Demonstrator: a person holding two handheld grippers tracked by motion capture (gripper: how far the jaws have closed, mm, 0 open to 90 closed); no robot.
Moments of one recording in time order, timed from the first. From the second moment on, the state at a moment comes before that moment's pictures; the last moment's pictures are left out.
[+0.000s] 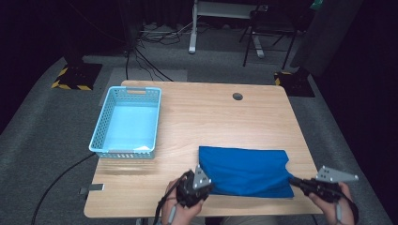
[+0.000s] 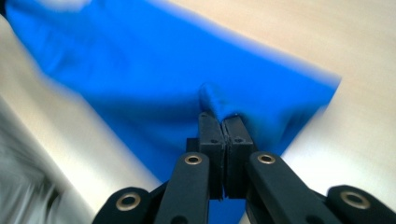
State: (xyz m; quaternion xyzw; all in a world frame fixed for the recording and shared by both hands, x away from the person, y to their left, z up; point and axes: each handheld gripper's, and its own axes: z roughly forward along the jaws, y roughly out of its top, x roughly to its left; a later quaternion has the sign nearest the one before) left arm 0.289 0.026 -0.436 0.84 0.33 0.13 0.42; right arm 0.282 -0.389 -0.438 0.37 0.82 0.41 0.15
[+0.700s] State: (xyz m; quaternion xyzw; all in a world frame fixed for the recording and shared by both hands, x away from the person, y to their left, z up) left arm 0.366 0.005 -0.479 0.85 0.40 0.17 0.31; right arm 0.375 -0.360 -0.483 0.40 0.80 0.40 0.19
